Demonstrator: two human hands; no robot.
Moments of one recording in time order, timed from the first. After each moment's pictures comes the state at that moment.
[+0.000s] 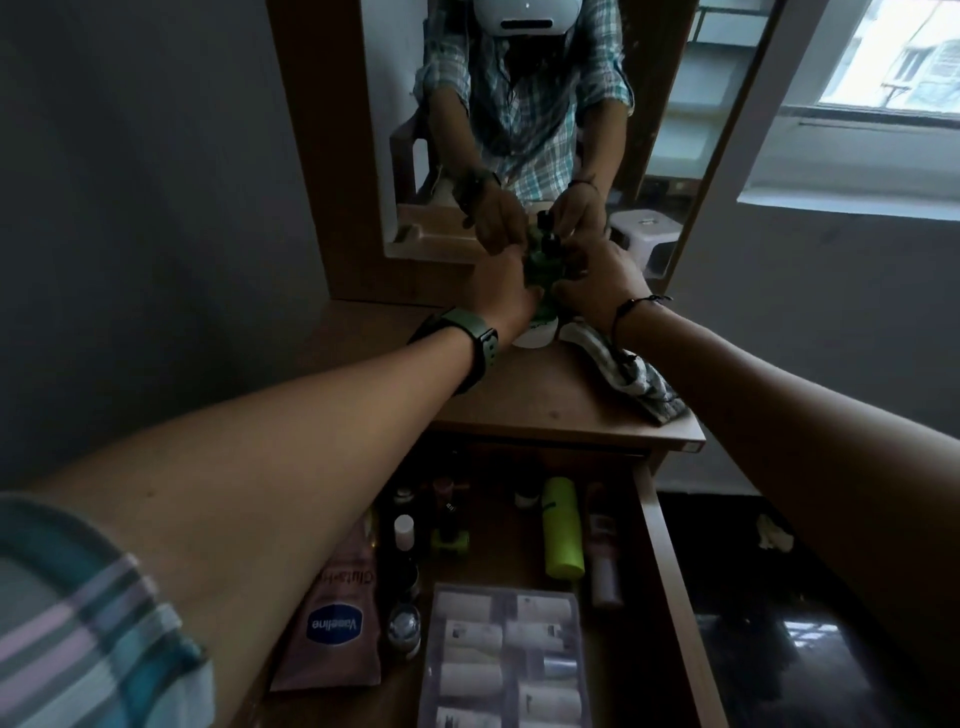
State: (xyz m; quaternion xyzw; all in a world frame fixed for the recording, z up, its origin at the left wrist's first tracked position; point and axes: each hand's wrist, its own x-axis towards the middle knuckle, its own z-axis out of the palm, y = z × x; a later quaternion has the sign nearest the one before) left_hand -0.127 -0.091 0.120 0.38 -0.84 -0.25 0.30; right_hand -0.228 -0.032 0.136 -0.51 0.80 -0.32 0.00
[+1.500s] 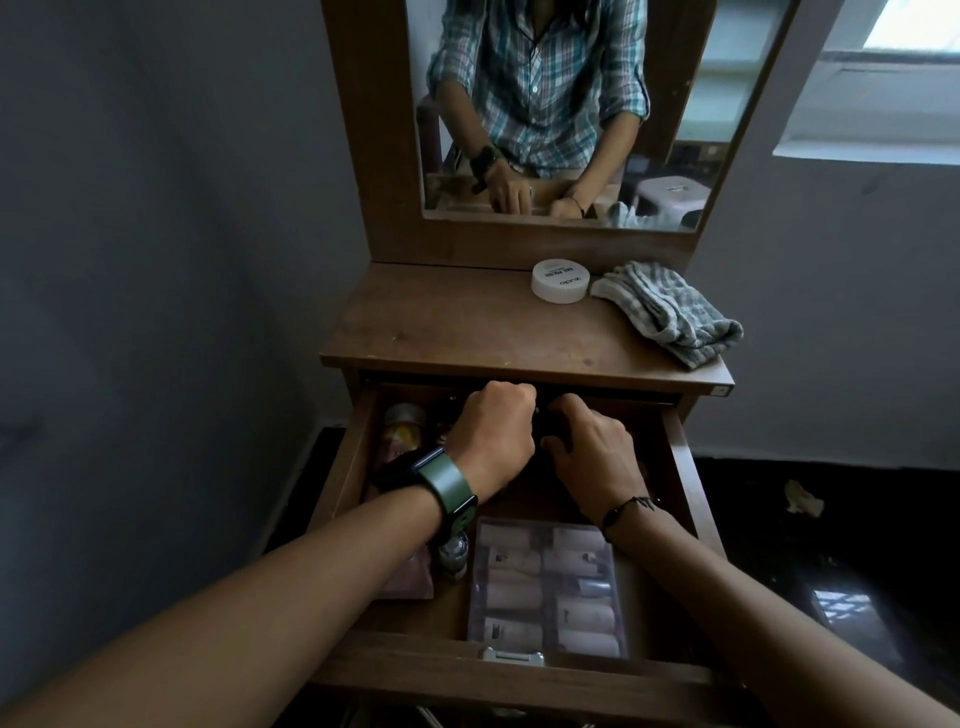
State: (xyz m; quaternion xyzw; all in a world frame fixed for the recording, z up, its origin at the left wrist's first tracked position) left_hand -0.024 0.012 0.053 0.38 -0.90 -0.17 0.11; right_hand -0.118 0.081 0.024 -0.52 0.81 -0.27 0.08
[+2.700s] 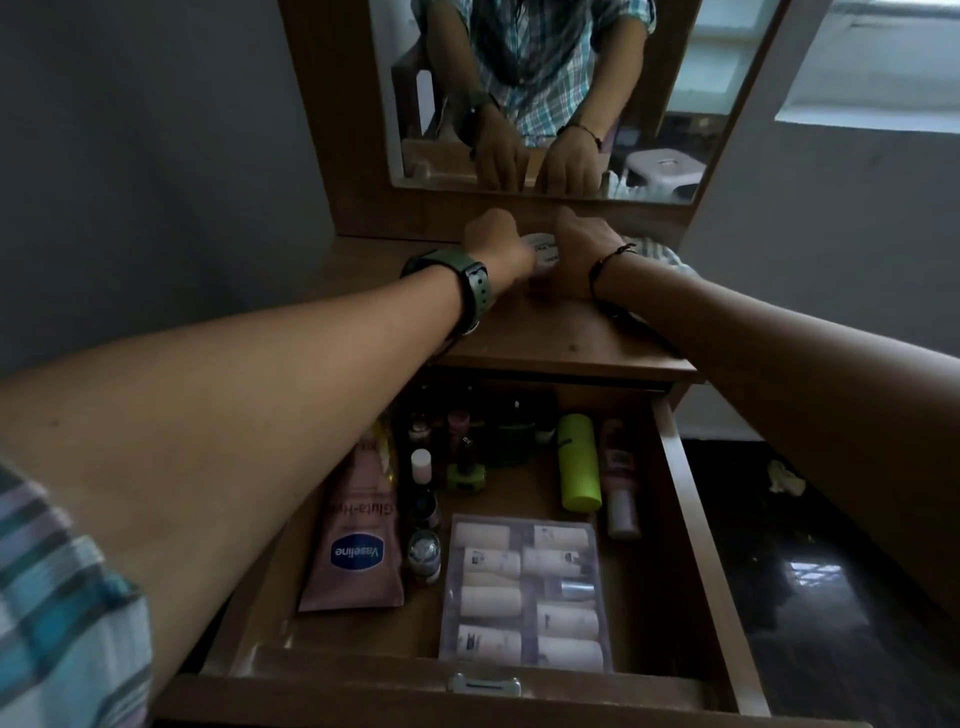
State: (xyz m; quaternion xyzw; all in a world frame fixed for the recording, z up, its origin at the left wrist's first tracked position) left_hand -0.112 -0.090 0.108 0.48 -0.80 -0.29 0.20; right_hand -0.207 -0.044 0.107 -0.54 0.83 -0.13 0.04
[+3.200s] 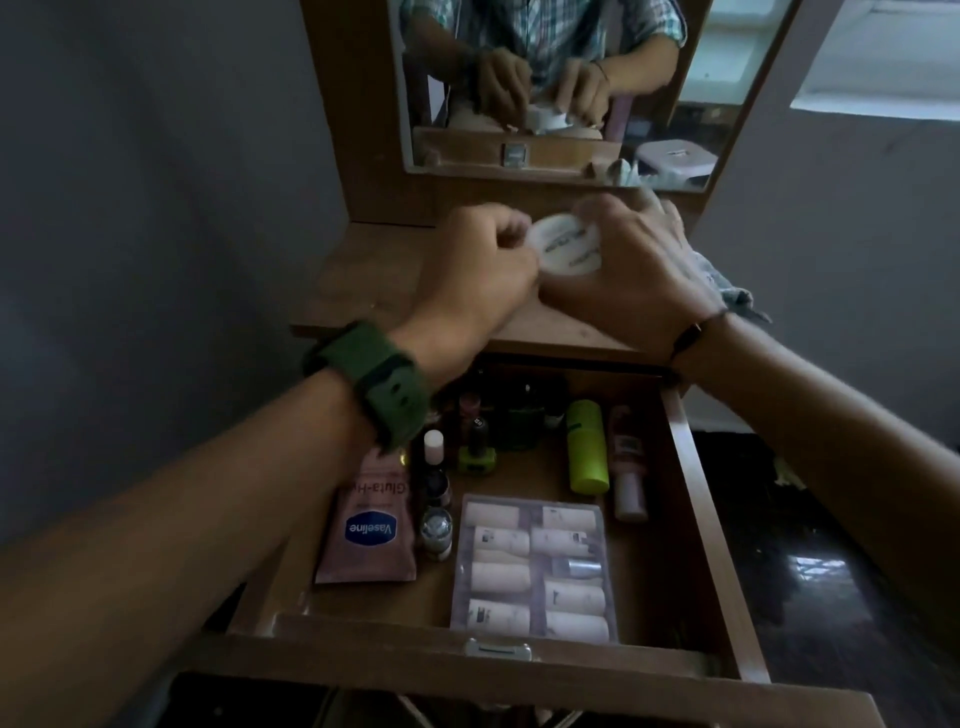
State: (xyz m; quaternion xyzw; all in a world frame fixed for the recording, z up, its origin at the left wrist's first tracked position) left_hand -0.031 -0.006 0.131 0.37 -0.76 -0.40 0.36; right_hand -0.144 0.051 0.137 -0.56 0.79 -0.23 -0.04
